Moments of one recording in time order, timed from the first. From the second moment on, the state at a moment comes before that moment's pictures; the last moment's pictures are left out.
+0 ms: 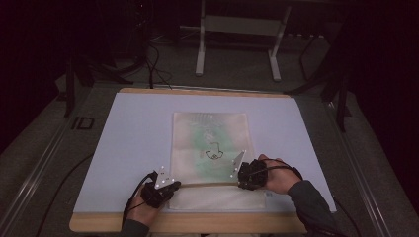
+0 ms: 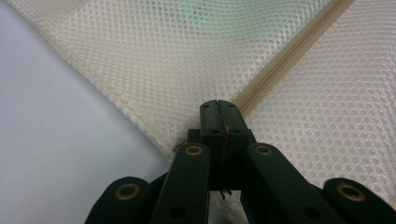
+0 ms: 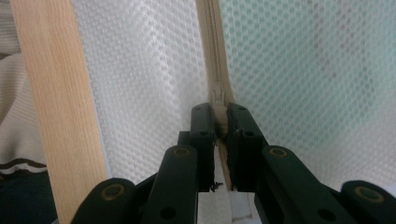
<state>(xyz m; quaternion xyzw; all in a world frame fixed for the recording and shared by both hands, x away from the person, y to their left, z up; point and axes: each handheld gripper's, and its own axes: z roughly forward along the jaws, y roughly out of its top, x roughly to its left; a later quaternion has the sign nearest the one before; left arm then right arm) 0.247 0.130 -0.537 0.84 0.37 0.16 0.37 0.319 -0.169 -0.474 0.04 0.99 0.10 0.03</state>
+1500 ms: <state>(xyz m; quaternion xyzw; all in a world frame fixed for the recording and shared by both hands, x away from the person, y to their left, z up) 0.247 0.132 -0.538 0.84 0.37 0.15 0.37 0.320 -0.224 -0.461 0.11 0.98 0.16 0.06</state>
